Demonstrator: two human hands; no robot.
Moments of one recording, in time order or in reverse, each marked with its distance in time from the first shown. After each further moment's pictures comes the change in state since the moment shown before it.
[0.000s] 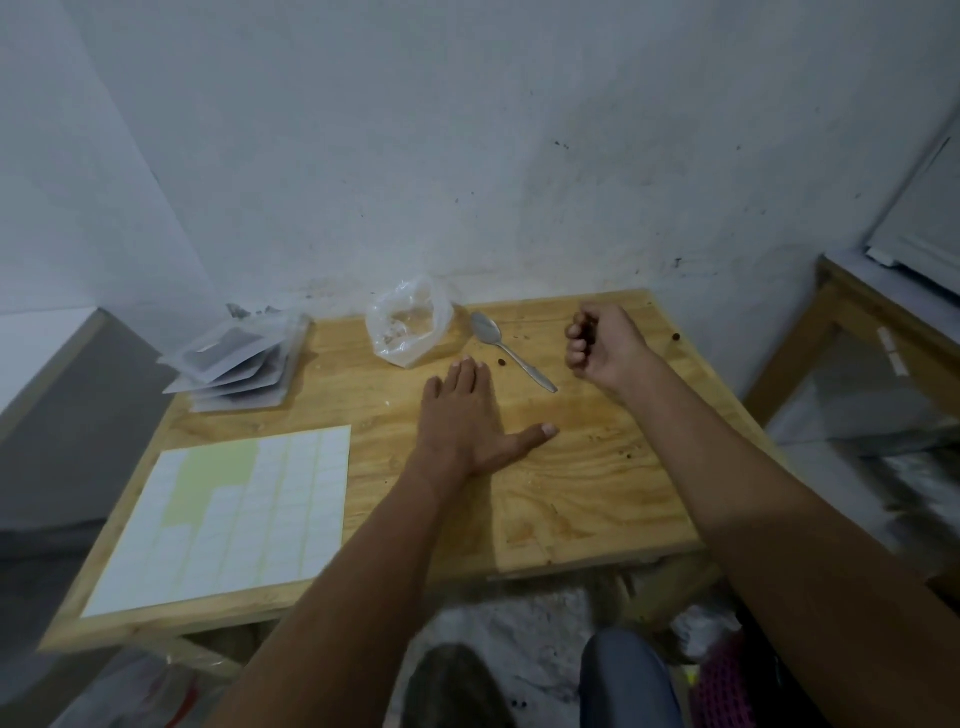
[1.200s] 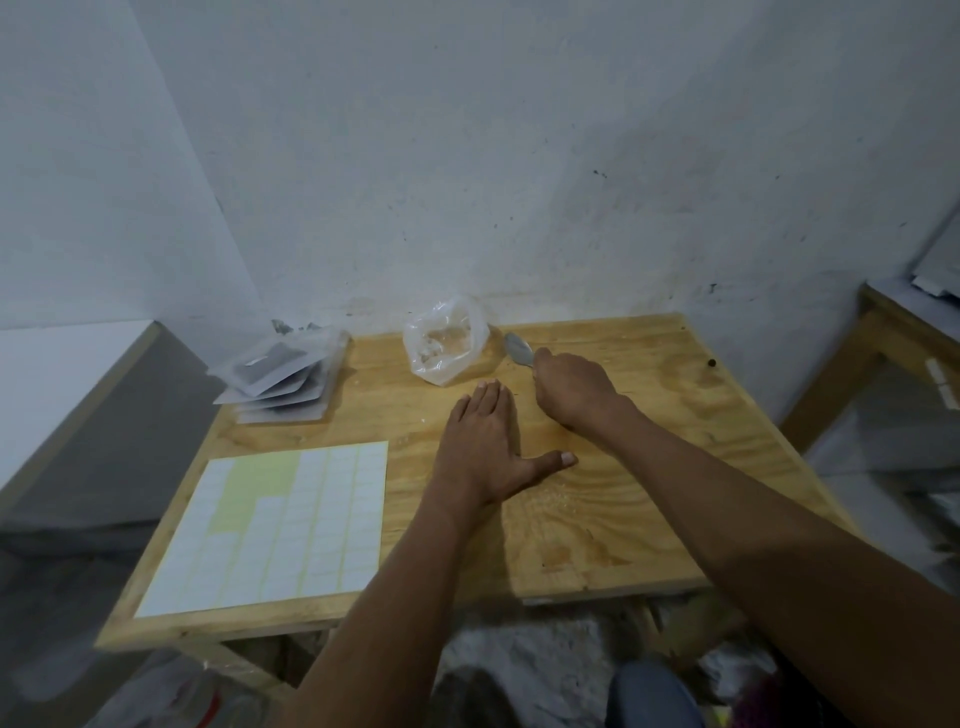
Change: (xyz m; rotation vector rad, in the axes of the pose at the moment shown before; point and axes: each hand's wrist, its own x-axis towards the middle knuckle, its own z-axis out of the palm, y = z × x) left_hand -0.010 -0.019 0.004 -0.141 0.100 0.034; right_hand 0.016 0.053 0.049 -1.827 0.021 -0.761
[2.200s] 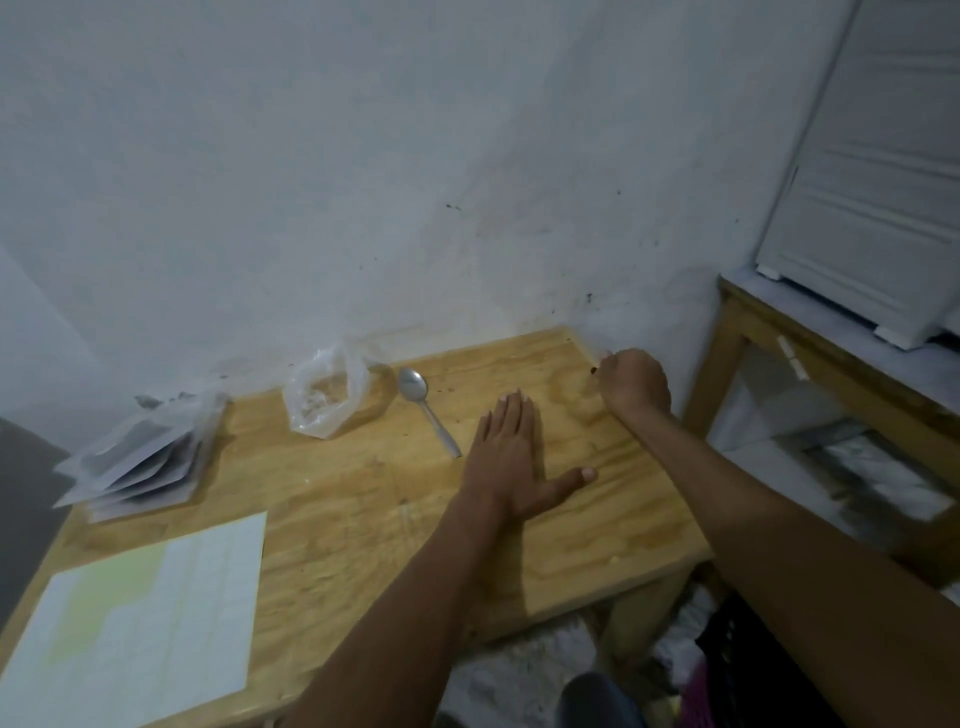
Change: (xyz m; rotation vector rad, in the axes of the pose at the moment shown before) left_hand 0.047 0.131 0.034 -0.015 -0.162 0.245; right_hand -0.051 0.180 -0.037 0.455 0.275 0.749
